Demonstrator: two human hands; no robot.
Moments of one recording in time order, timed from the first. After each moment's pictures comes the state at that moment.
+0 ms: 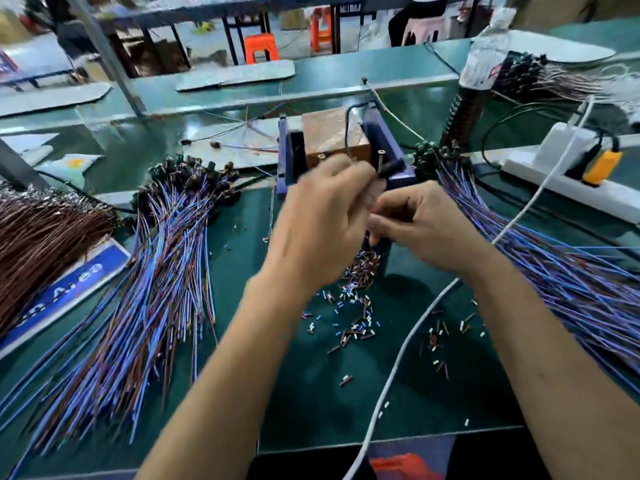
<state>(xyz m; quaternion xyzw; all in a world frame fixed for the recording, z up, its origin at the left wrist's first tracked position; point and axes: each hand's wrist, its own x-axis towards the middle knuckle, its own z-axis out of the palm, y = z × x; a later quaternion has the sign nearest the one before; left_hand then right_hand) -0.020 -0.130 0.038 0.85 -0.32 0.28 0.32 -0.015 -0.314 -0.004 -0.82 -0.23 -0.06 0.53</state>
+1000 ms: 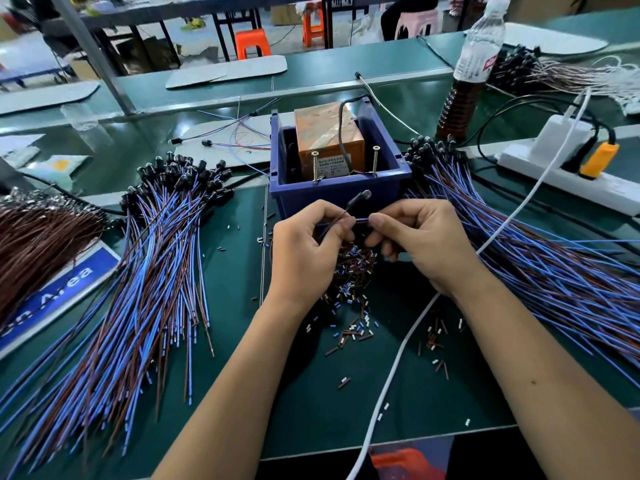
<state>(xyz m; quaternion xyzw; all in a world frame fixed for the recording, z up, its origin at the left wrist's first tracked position) -0.002 -0.126 -0.048 0.78 -0.21 0.19 0.55 -0.018 -0.313 -0.045 -0.72 -0.07 -0.07 0.68</state>
